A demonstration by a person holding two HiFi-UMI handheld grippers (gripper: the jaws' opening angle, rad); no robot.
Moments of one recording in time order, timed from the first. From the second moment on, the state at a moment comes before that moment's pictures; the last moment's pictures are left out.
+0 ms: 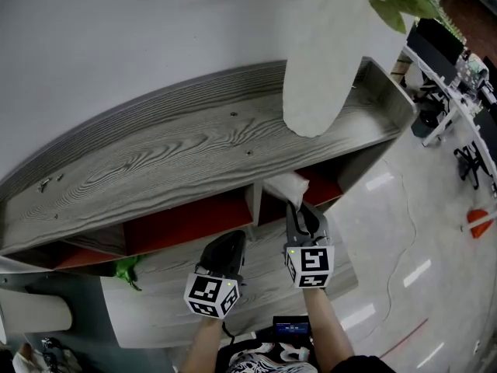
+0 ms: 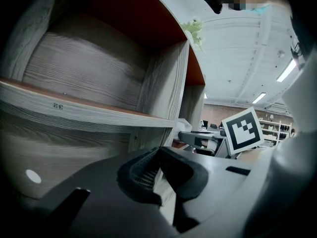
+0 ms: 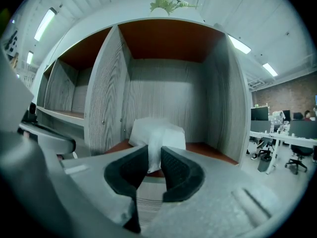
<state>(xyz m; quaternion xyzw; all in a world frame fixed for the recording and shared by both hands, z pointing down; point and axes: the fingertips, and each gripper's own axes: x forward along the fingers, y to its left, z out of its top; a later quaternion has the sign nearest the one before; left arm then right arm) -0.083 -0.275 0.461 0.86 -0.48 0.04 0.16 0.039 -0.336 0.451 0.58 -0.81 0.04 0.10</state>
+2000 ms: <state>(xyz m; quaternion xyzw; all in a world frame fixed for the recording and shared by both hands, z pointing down) -0.119 -0.219 0.413 0.84 -0.53 -0.01 0.11 0.053 -0.235 0.419 0.57 -0.82 0.02 0.04</state>
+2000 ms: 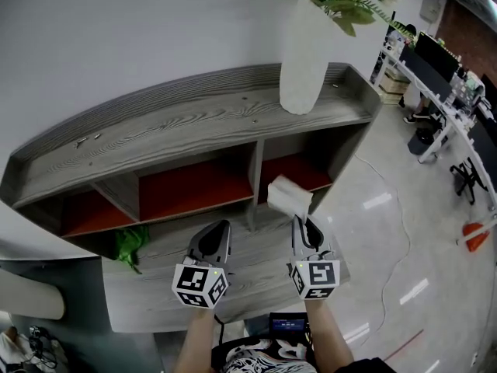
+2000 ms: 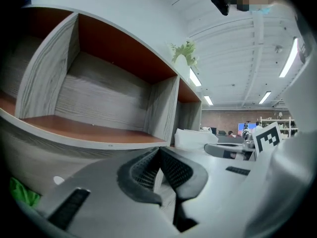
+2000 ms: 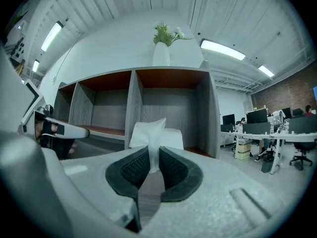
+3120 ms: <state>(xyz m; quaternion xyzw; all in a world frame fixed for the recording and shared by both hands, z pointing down) -0.113 -0.176 0.427 0.84 -0.54 0.00 0.12 0.061 -0.174 0.442 0.56 -0.82 0.02 0.05</state>
